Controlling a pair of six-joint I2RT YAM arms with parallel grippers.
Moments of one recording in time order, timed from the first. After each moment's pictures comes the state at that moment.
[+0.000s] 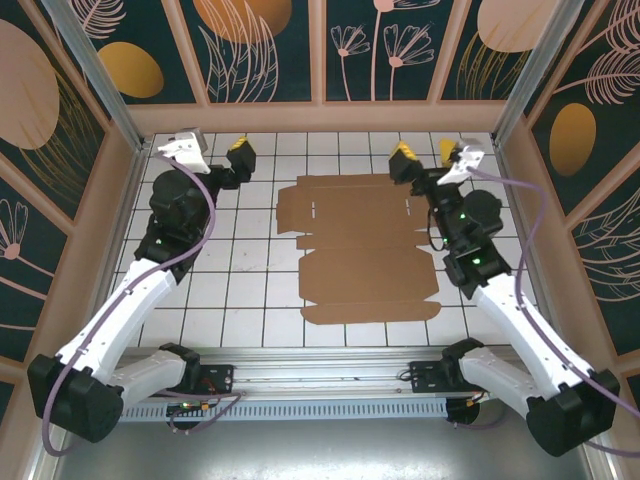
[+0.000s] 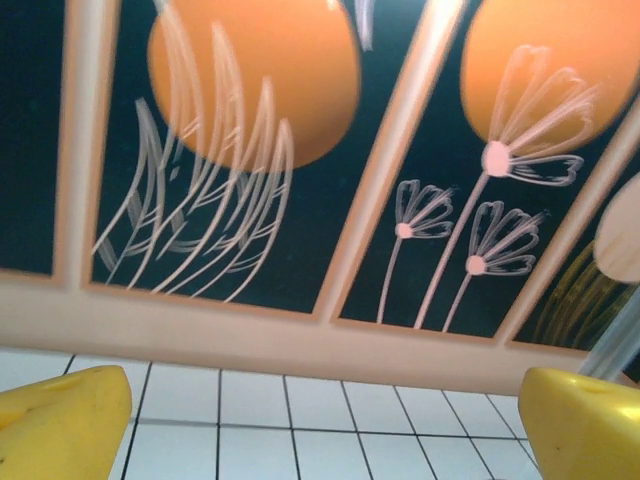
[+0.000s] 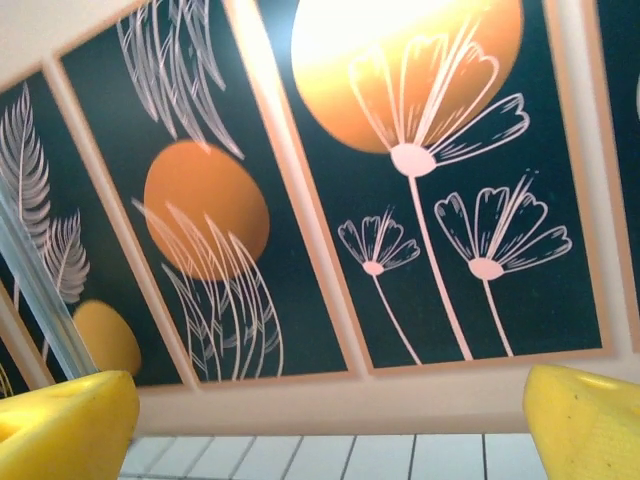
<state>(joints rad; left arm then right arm) -0.38 1.09 0.97 0.15 -0.19 -0.37 0.40 0.92 0.85 0.30 0.11 0.33</state>
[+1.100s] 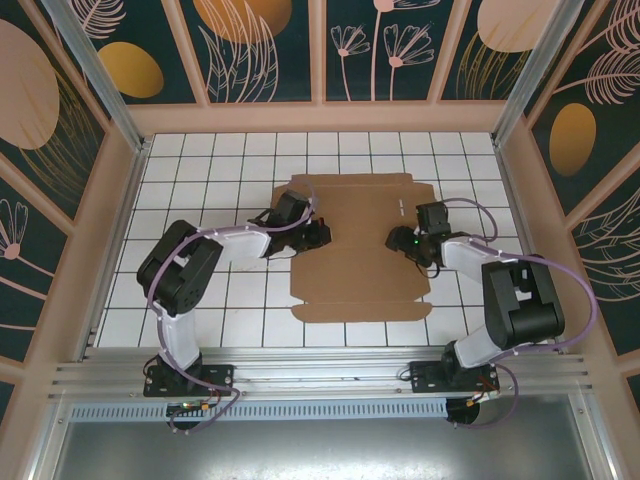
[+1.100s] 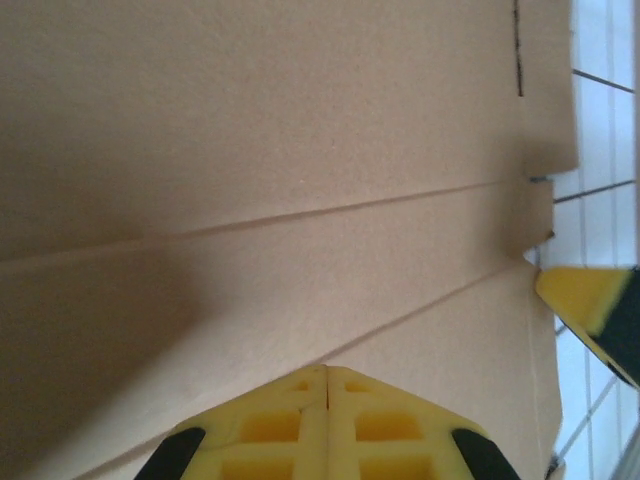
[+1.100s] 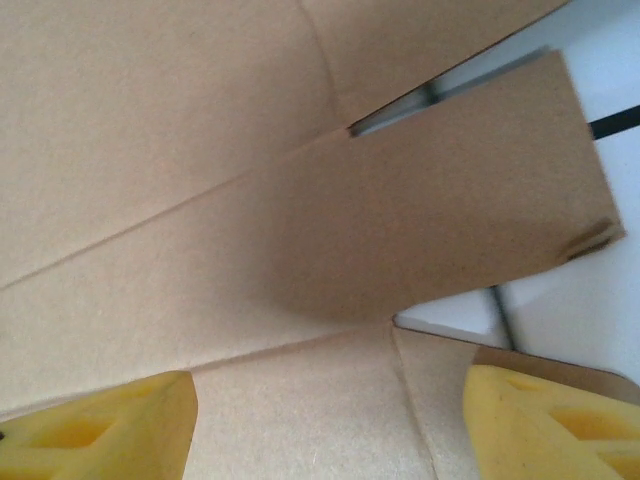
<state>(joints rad) -0.62 1.92 1.07 0.05 0.36 -0.81 0.25 1.52 0.70 -0.18 -0.15 0.61</state>
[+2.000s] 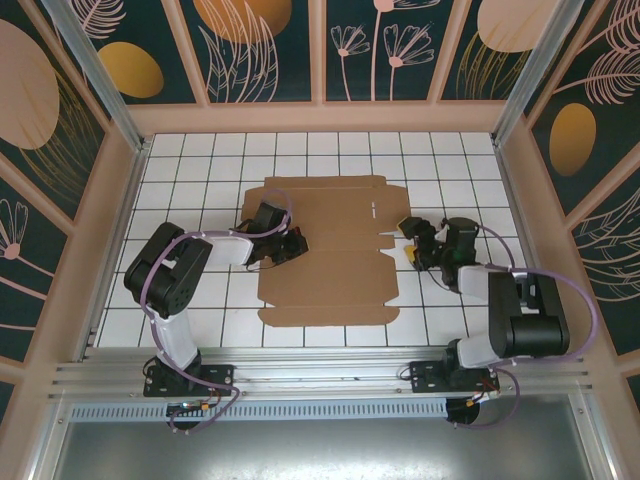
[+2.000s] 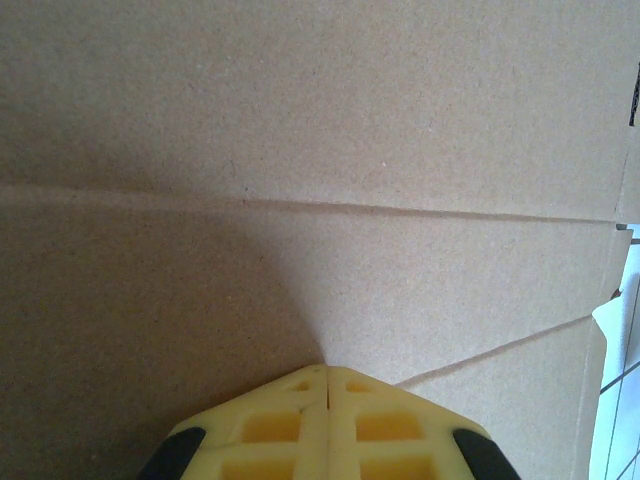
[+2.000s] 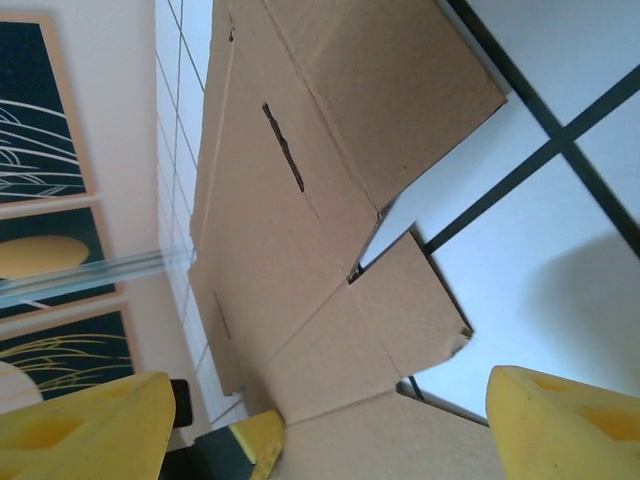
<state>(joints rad) -0.52 1.86 0.89 0.08 0.35 -0.87 0.03 1.47 0.41 0.46 -0.58 1.17</state>
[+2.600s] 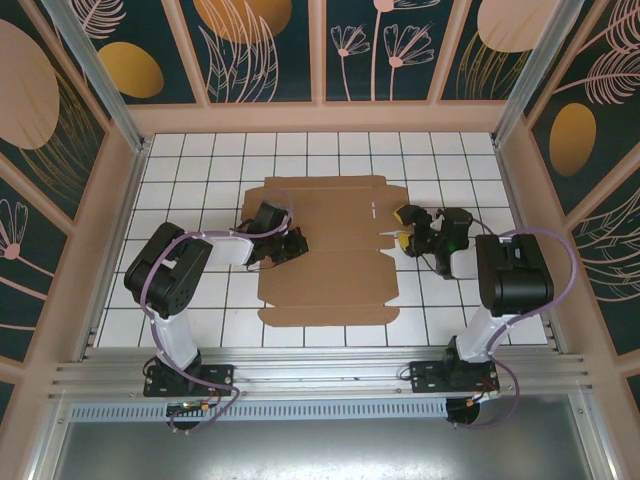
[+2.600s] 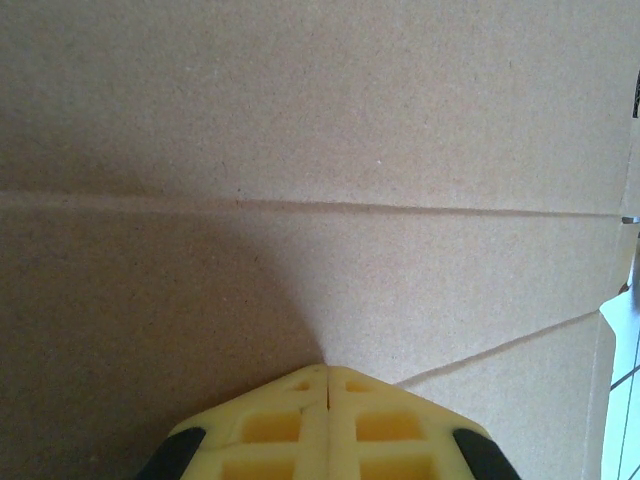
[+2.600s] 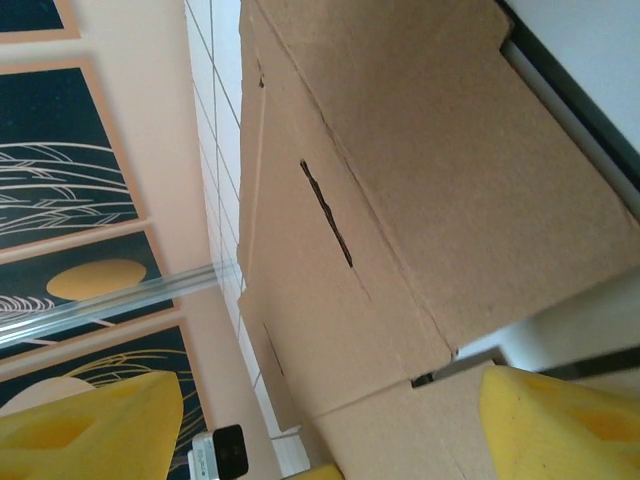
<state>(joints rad) -0.52 1.86 0.90 0.07 0.34 -0.84 0.03 1.73 0.52 0.71 -0.62 1.31</state>
